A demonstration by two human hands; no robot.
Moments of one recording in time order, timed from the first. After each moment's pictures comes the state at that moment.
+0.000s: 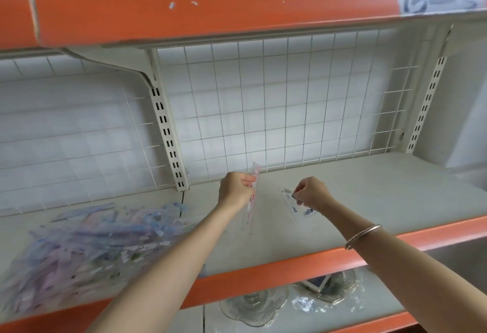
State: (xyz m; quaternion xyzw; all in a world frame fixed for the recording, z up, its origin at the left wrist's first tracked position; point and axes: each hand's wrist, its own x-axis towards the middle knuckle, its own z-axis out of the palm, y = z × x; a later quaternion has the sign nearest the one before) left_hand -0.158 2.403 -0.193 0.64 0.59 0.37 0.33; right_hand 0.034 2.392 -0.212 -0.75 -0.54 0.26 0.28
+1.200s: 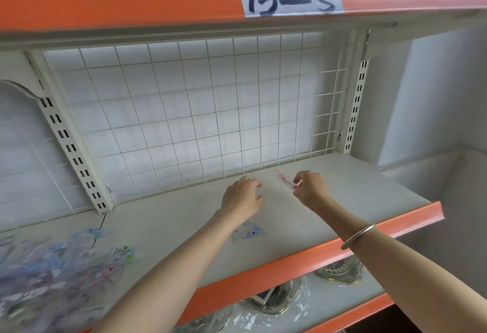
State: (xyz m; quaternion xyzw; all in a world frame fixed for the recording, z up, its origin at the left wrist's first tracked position) left_hand 0.012 2.413 -0.206 0.85 0.50 0.15 0.12; right_hand 0.193 2.388 -0.216 -0.80 -0.53 0.09 0.26
